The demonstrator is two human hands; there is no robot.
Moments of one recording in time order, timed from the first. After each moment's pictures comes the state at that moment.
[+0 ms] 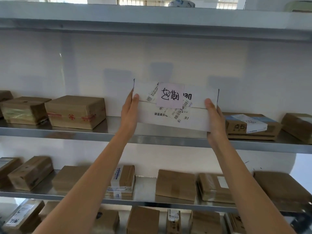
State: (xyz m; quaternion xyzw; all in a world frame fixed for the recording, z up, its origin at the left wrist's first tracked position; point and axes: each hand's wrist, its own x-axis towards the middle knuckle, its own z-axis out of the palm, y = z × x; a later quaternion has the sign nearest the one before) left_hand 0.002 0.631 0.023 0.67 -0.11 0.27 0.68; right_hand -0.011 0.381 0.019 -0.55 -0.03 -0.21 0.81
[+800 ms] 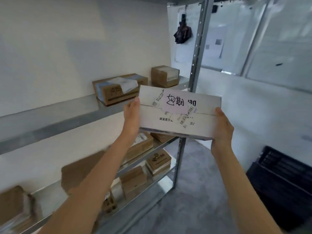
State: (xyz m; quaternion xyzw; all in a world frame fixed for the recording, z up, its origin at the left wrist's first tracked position) left_hand -0.080 0.295 -0.058 0.66 -0.20 -0.11 0.72; right_hand -0.273 0.137 -0.076 -0.45 0.31 -0.50 0.67
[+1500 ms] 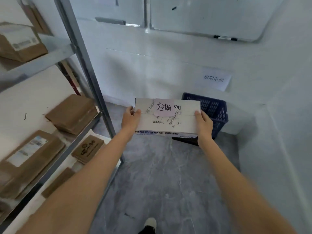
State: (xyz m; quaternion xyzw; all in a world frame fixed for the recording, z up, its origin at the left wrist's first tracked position) left_hand -0.257 0.020 -0.213 0.71 -0.33 -0.34 0.53; right_hand -0.499 -0.032 -0.216 -0.43 0.59 -0.50 0.46
